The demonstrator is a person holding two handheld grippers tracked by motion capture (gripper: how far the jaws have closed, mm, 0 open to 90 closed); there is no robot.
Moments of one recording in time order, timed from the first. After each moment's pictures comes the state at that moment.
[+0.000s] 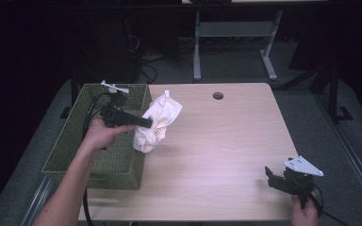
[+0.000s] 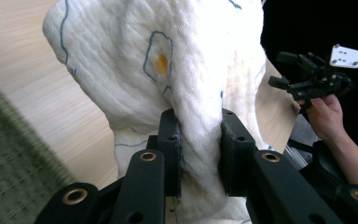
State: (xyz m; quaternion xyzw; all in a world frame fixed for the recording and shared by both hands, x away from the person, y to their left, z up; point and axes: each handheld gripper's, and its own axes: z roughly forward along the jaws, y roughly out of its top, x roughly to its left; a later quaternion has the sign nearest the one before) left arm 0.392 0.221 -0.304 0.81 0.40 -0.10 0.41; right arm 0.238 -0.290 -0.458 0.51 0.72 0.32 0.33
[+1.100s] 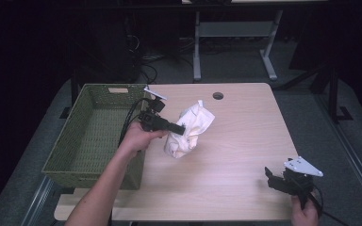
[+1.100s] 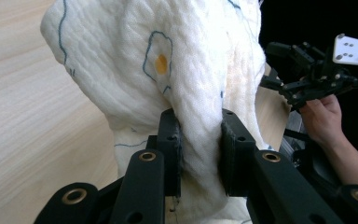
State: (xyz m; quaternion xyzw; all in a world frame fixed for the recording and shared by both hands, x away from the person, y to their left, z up) left arm 0.404 0.131 -0.341 0.83 0.38 -0.14 0.40; right arm 0.237 -0.289 -0.459 0.51 0.72 0.32 0.33
